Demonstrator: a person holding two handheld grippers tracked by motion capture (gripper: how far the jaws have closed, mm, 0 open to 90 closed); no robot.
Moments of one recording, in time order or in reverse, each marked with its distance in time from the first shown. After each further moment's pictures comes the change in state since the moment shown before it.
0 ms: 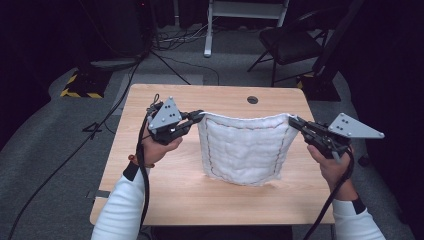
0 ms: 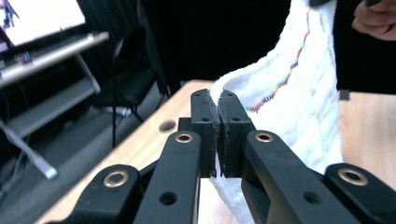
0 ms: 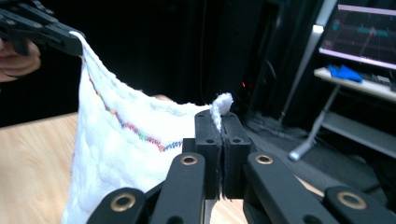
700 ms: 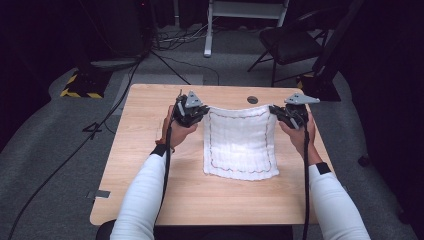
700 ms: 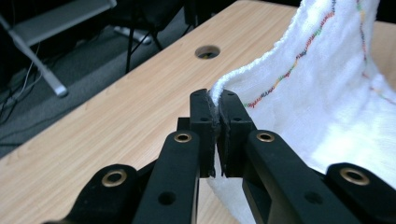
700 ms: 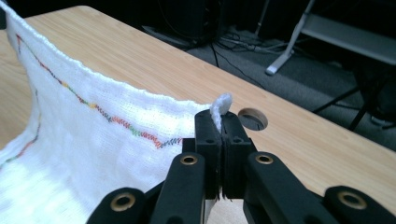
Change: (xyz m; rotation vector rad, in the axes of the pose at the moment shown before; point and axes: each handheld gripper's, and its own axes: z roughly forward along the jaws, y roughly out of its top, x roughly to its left) left arm 0.055 -0.070 0.127 0.249 0.112 -0.155; right arm -0.073 -0.077 0.134 0.344 -0.128 0.108
